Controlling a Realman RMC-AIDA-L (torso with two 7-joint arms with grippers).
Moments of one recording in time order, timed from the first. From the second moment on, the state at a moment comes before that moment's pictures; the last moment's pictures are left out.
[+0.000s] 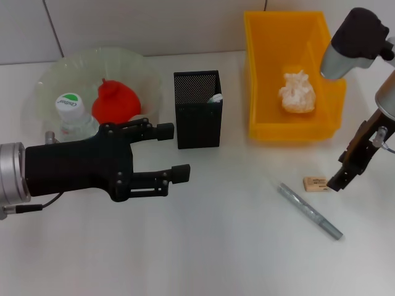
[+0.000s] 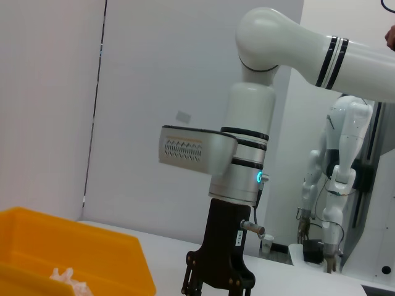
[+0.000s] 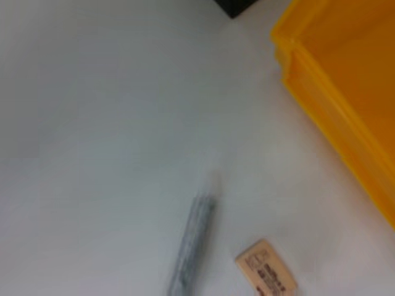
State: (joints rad) left arm -0.39 -2.06 1.17 0.91 1.55 1.62 -1.44; right arm 0.84 2.03 -1.02 -0.97 -2.88 -1.69 2.18
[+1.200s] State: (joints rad) left arm -0.39 -2.07 1.19 0.90 1.55 1.62 -1.48; right arm 0.86 2.04 -1.16 -0.97 -2.92 -1.64 1.71
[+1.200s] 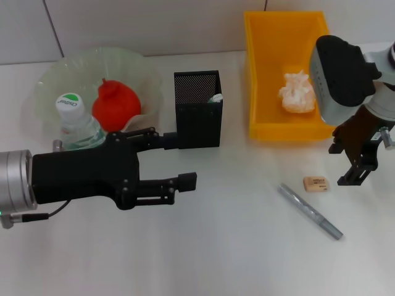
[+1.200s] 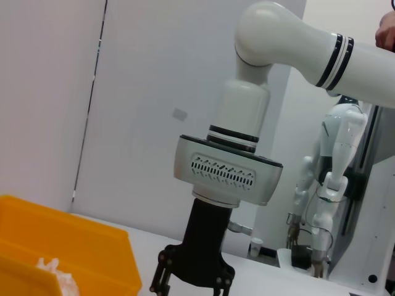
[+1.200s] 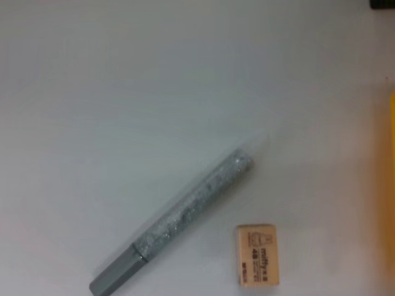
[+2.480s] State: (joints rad) left arm -0.38 -2.07 1.25 0.90 1.54 1.66 -1.48; right arm 0.82 2.08 -1.20 -0.98 -2.90 -1.62 1.68
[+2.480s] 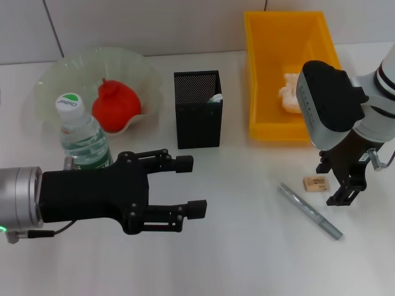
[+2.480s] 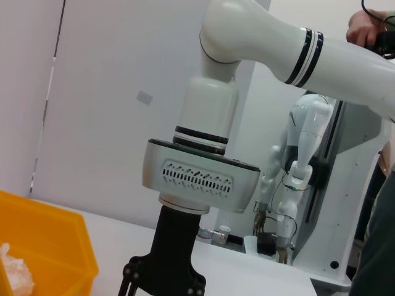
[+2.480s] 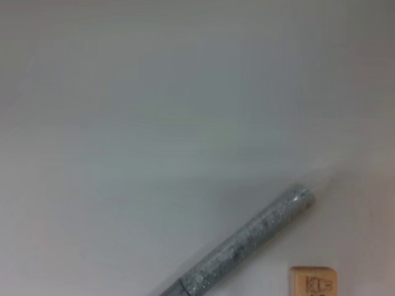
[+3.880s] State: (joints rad) left arm -0.39 -2.07 1.27 0.90 1.54 1.66 -1.49; right arm 0.83 2.07 -1.16 -0.94 -2.88 -1.59 1.66
